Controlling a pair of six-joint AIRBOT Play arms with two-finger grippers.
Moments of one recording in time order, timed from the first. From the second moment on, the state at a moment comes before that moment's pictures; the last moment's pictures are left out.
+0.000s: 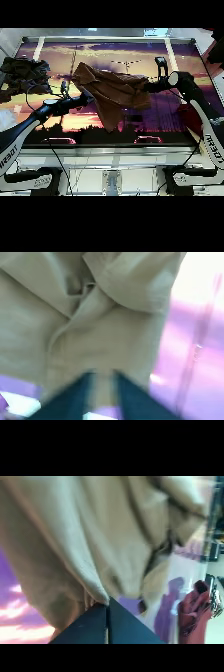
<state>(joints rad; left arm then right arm) -0.17 -1.39 0.79 0.05 -0.62 -0.96 0.14 -1.45 1.31 -1.43 0.93 1.47</state>
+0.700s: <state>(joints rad) -0.17 -1.38 0.85 0.11 -0.65 -0.91 0.20 -1.64 1.28 -1.24 1.04 1.39</state>
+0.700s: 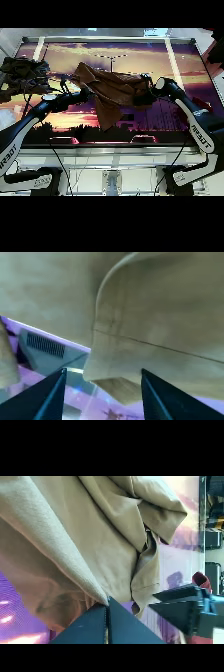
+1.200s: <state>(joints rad) -0.17 -1.38 0.85 0.15 -0.65 -0.91 0.21 -1.70 1.29 -1.29 1.00 1.39</state>
